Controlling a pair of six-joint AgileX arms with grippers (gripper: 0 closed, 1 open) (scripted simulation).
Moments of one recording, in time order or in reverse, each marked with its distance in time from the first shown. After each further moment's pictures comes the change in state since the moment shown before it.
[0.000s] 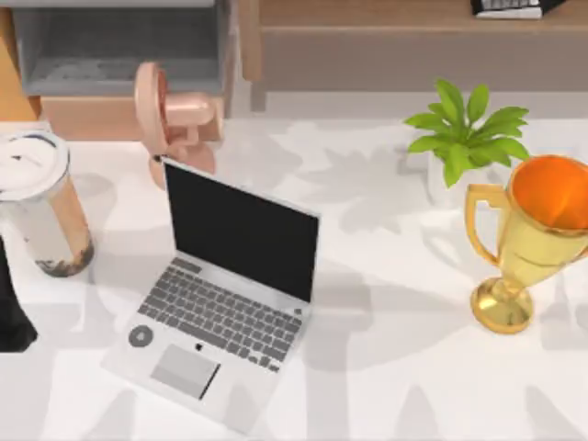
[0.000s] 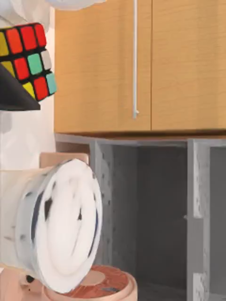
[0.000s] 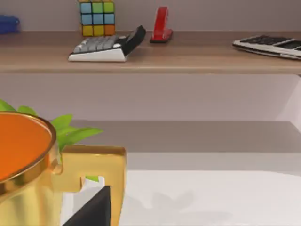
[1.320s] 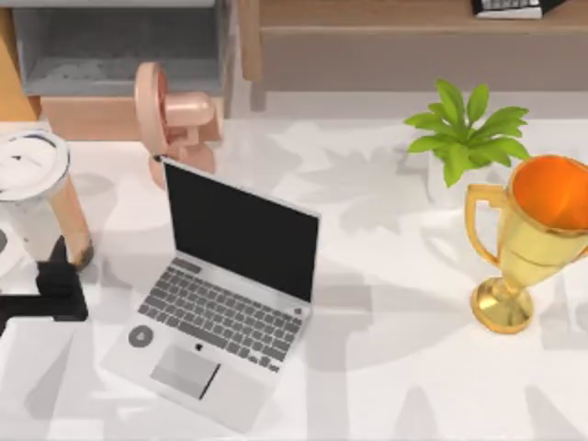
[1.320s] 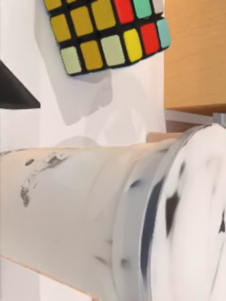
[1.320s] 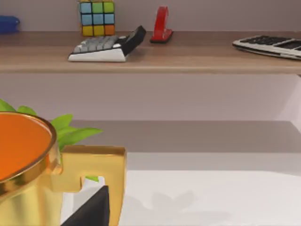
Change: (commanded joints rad) left arm -0.082 1.032 0.041 0.693 -0.045 -0.018; right arm 0.000 0.000 0.000 0.000 0.000 0.000
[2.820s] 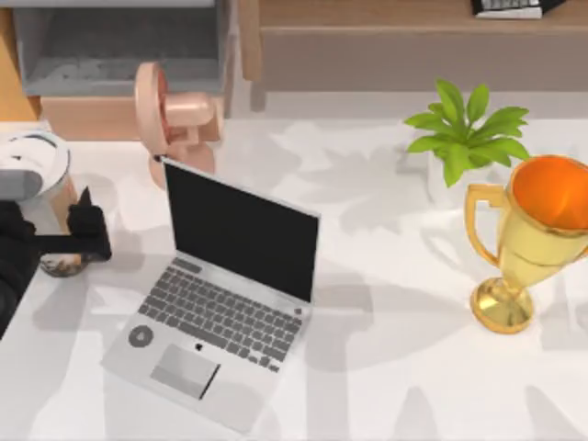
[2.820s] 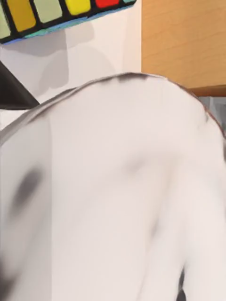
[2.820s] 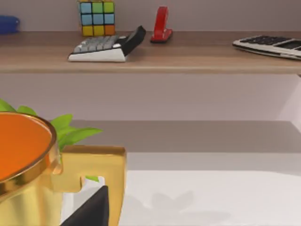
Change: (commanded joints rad) left arm 0.014 0.636 0.224 0.412 0.022 0.009; right arm 0.000 0.000 0.000 0.000 0.000 0.000
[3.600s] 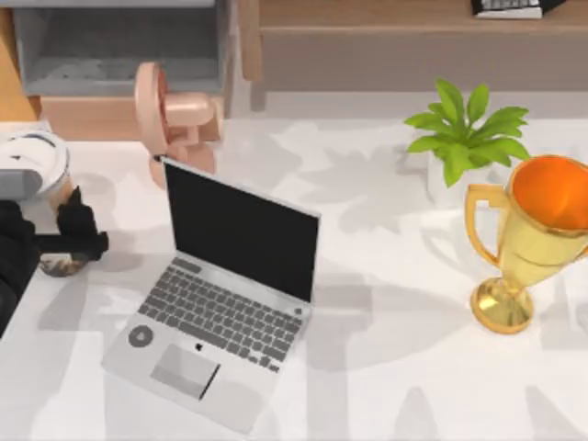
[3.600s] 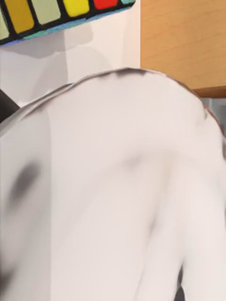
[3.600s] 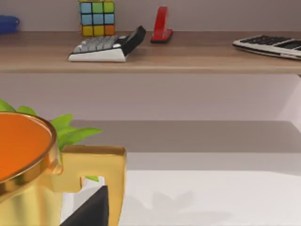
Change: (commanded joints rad) left arm 0.000 0.000 0.000 0.000 0.000 0.000; right arm 0.000 0.000 0.000 0.000 0.000 0.000
